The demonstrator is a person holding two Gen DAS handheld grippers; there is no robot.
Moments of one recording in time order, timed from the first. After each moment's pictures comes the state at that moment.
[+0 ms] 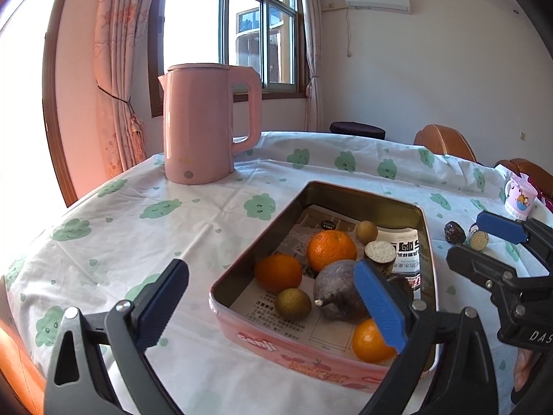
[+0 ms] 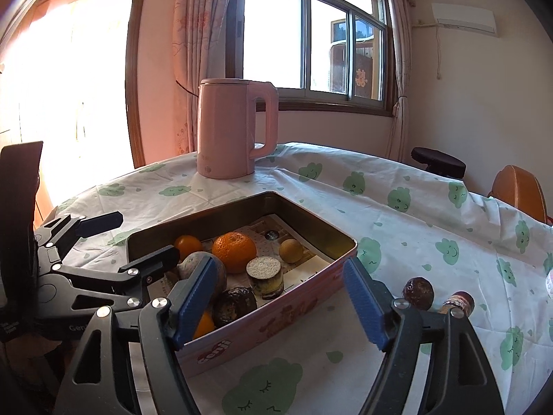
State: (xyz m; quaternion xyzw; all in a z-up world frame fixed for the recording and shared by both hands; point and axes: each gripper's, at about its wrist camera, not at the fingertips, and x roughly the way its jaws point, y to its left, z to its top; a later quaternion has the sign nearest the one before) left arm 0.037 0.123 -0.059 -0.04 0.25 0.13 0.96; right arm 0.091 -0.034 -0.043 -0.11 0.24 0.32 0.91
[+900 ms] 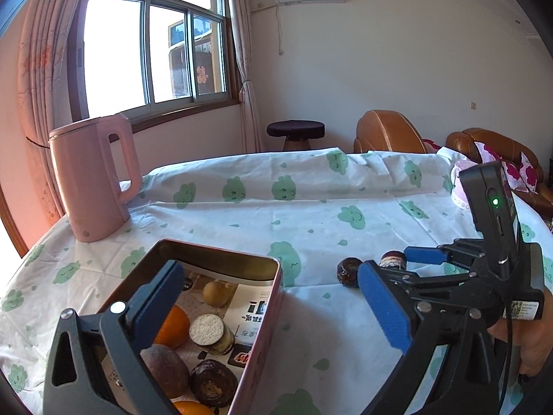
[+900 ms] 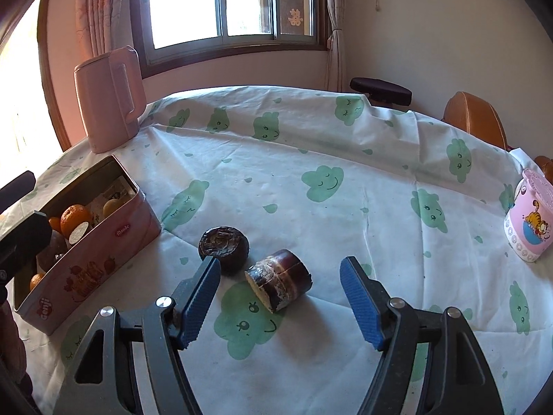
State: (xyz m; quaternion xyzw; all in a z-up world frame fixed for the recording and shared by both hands) left arm 0.114 -0.005 -0.027 0.02 0.26 0.02 0.97; right arm 0.207 -0.145 -0.069 -0.08 0.39 0.21 0.89
